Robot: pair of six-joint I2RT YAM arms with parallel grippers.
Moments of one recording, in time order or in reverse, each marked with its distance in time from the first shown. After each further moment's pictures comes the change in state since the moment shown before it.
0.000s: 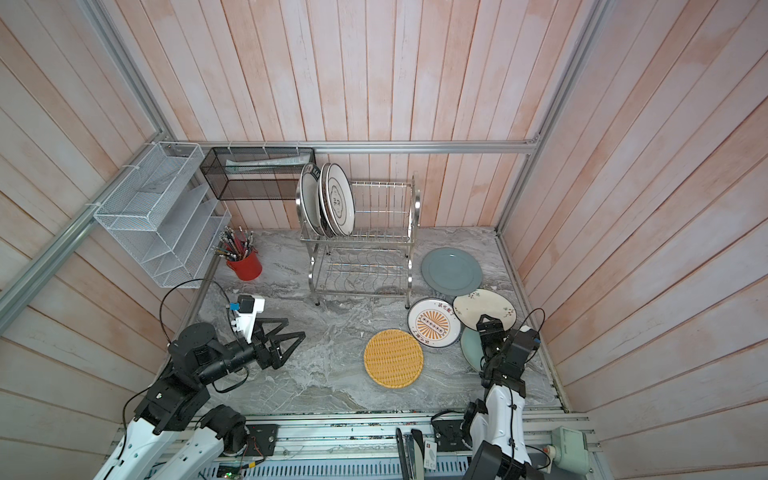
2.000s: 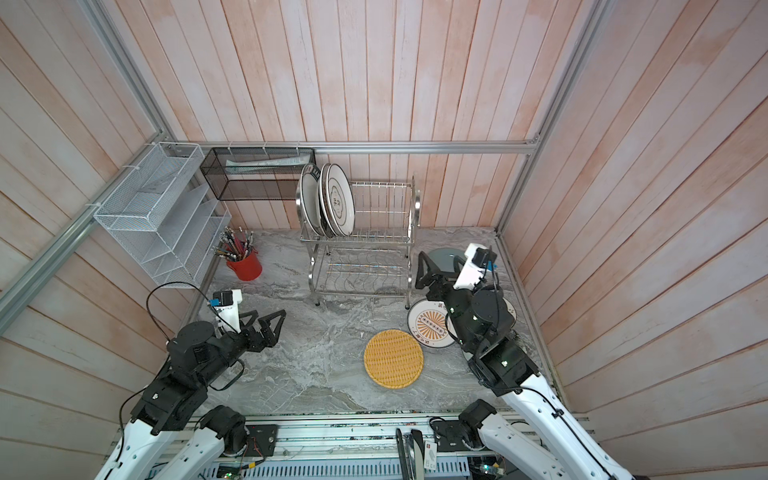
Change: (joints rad) left arm 0.041 0.010 0.028 -0.084 -0.437 -0.034; right arm 1.052 -0.107 0.645 -0.195 0.730 -0.538
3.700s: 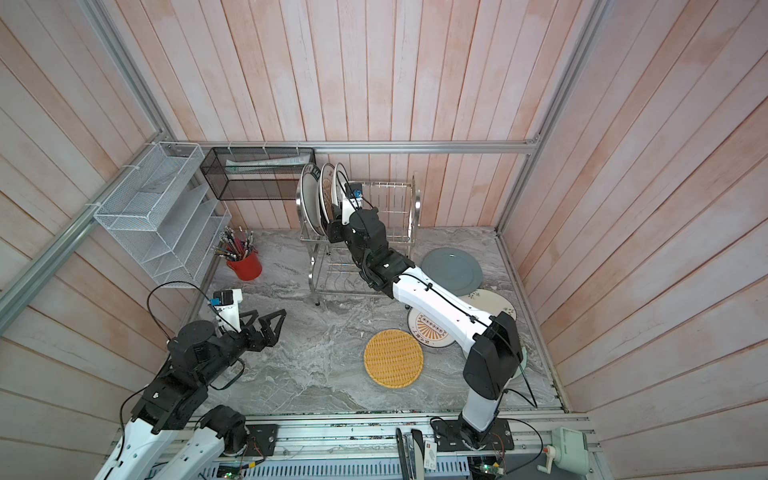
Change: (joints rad) left arm 0.000 0.004 0.001 0.000 -0.004 0.000; right arm 0.245 1.069 0.856 0.183 -0.075 -0.257
